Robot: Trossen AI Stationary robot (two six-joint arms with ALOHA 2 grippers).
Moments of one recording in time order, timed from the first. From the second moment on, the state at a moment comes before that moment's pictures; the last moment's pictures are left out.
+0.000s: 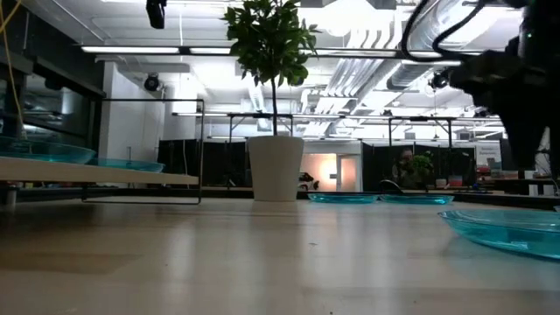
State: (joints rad) left arm 0.00 0.74 0.60 0.33 -0.19 -0.44; right arm 0.43 1.29 0.74 -0.82 0.05 1.89
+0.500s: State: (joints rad) left arm 0.00 0.74 0.60 0.33 -0.19 -0.44; right arm 0.56 1.46 0.74 -0.94 -0.13 2.00
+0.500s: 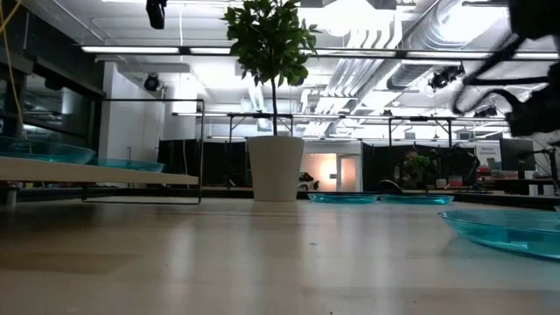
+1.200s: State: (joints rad) left arm 0.00 0.74 0.60 0.31 -0.20 -0.44; right arm 0.51 1.57 0.74 -0.65 0.15 2.09
